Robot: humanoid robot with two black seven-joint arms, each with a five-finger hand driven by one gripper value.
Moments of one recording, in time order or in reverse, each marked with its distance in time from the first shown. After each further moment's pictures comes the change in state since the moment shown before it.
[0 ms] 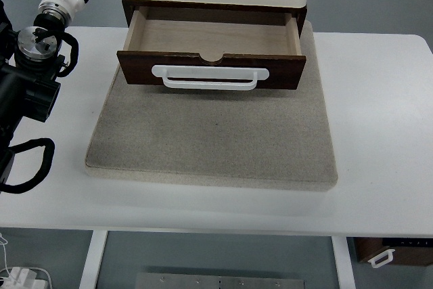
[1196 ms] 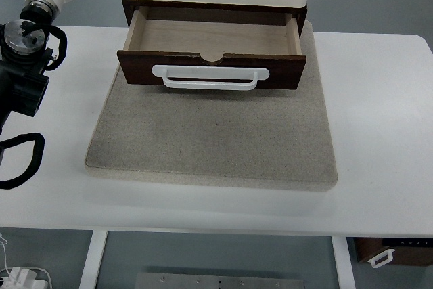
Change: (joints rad) left arm -0.019 0.056 -0.001 -0.023 0.012 -0.017 0.001; right arm 0.000 0.000 0.000 0.000 0.000 0.000 0.000
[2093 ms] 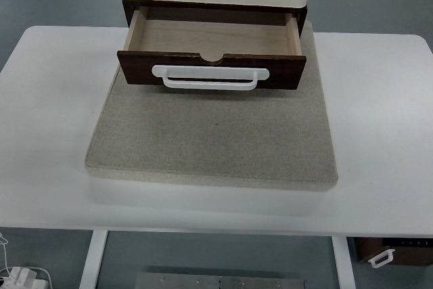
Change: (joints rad) left arm 0.013 0.385 0.094 -0.617 0.000 0.008 -0.017; right arm 0.000 0.000 0.000 0.000 0.000 0.000 0.000
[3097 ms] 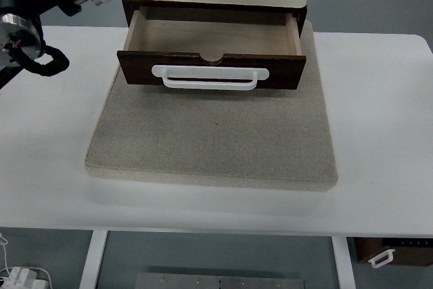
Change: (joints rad) left arm -0.013 0.045 0.510 -0.674 0.255 0.000 -0.003; right arm 0.000 0.000 0.000 0.000 0.000 0.000 0.000
